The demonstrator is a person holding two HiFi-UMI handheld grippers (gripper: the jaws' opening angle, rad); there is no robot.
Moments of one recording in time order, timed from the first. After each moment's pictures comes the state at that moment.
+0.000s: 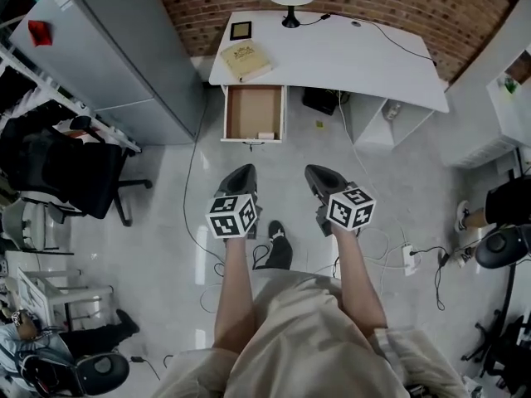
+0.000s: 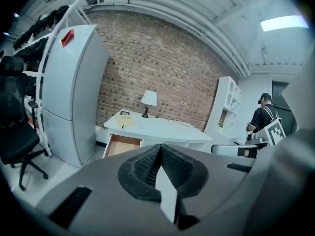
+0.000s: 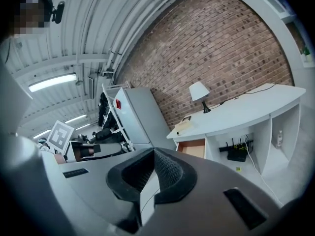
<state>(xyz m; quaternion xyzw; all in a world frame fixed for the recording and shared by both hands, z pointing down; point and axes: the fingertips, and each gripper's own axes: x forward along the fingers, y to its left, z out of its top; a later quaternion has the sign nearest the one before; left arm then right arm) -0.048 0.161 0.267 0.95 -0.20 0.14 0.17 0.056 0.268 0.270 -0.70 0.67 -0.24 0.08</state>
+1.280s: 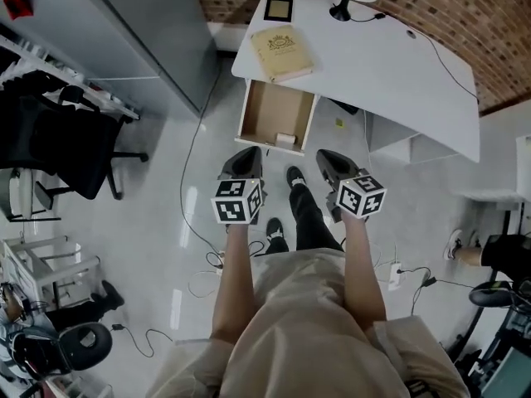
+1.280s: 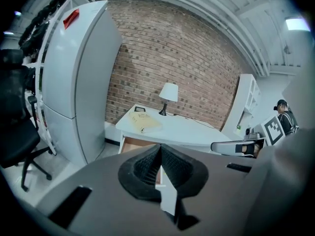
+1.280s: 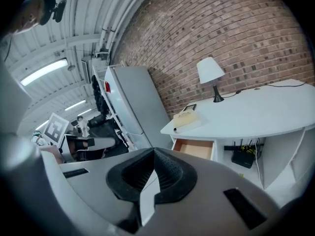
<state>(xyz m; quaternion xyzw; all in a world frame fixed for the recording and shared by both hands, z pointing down) 0.029 -0.044 0.328 0.93 -0.25 0.18 0.21 0.155 0.051 0.333 -0.66 0.69 -0.29 -0.01</state>
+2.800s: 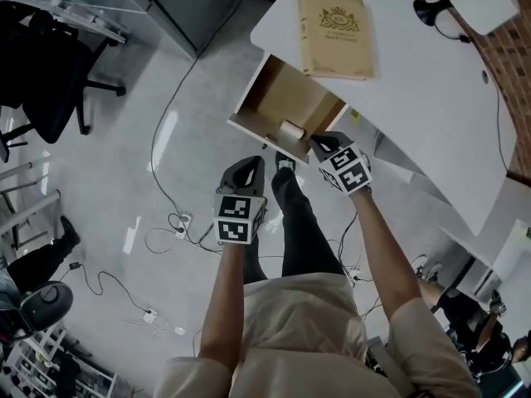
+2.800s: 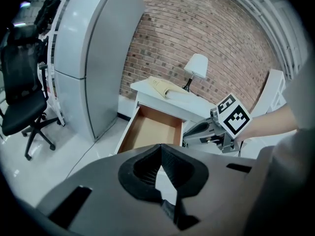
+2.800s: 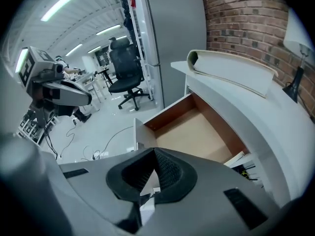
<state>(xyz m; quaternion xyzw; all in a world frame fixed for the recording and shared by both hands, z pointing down) 0.075 -0.111 0.528 0.87 -0.31 0.26 0.29 0.214 -0.109 0.596 -0.41 0.77 -0.29 -0.39</state>
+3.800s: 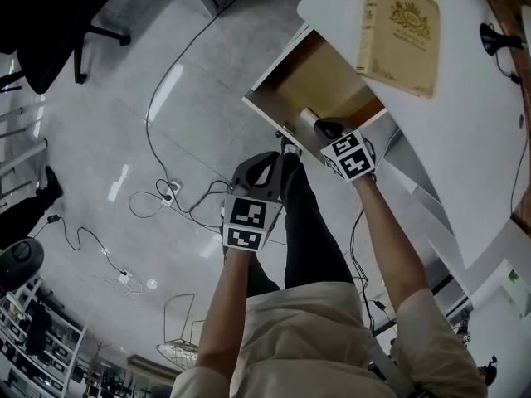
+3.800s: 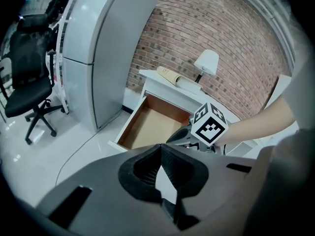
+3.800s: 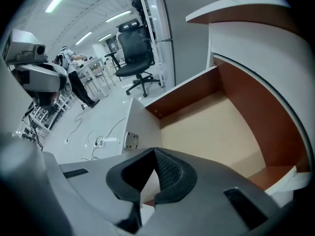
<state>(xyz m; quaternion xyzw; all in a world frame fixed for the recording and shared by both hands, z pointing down) 0.079 -0.108 0.582 0.85 -0.33 0.26 0.32 0.188 -0.138 0.711 -0.32 0.78 -0.30 -0.45</state>
